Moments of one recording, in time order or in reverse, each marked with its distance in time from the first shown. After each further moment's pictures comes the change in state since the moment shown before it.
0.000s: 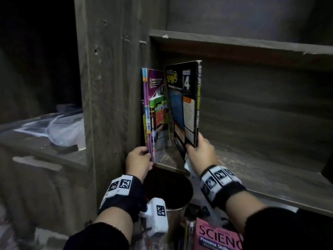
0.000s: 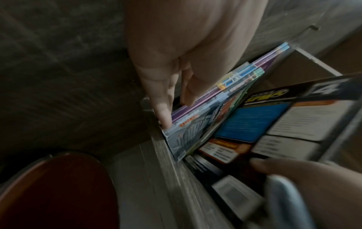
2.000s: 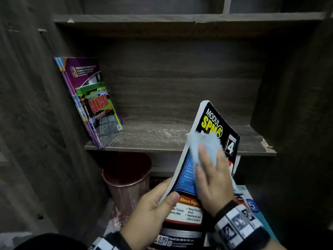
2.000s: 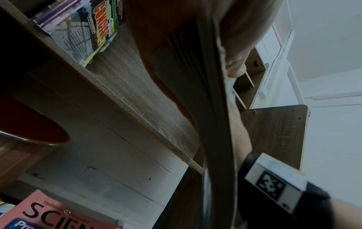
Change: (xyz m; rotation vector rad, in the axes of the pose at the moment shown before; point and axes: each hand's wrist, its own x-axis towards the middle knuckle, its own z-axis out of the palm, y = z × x) left_hand -0.239 -0.039 0.063 0.009 -0.884 0.366; right_hand -0.179 0.132 -0.114 -0.089 0.385 -0.179
